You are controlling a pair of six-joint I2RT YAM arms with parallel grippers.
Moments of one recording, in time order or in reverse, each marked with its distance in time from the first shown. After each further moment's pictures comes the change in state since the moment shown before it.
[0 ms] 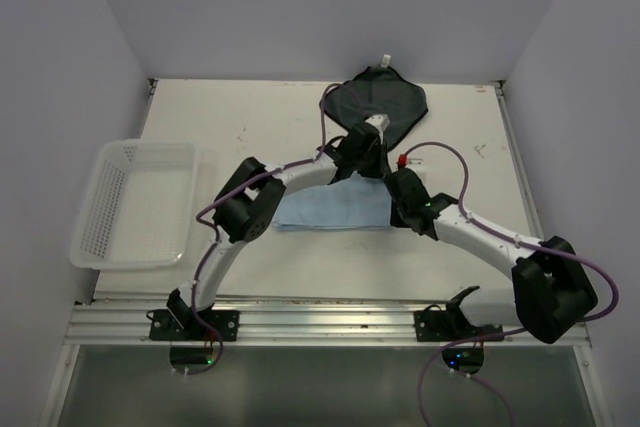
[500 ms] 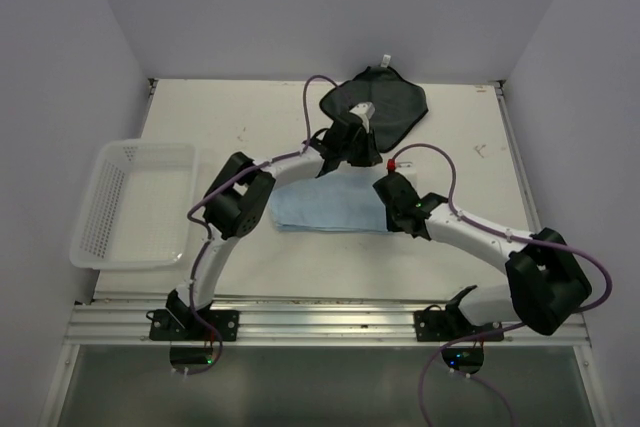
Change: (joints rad) left arm 0.067 -0.044 -0.065 0.103 0.059 -0.004; right arm 0.069 0.042 0.030 -0.063 0.069 -0.039
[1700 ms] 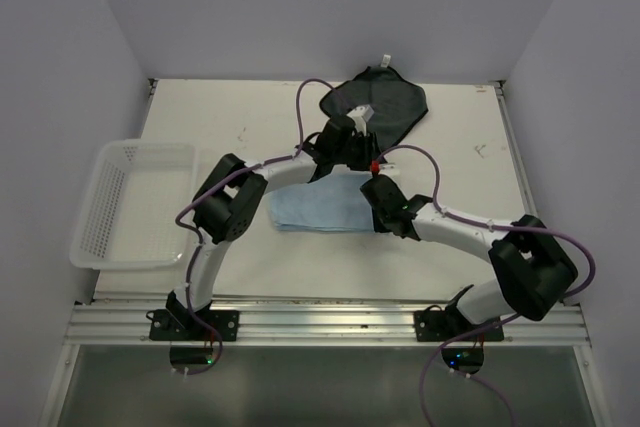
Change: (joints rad) left arm 0.013 -0.097 -0.148 0.114 0.131 -0.025; right arm 0.071 0.098 0.012 0.117 -0.034 -0.014
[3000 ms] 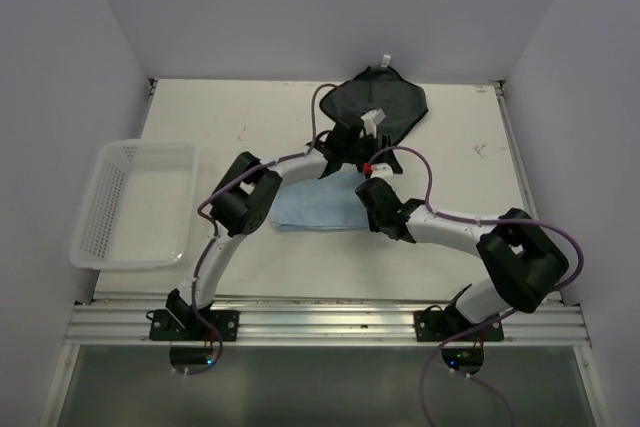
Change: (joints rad) left arm -0.004 0.156 0.171 -0.031 0.183 -0.048; right arm 0.020 0.064 -0.027 0.143 0.035 -0.056
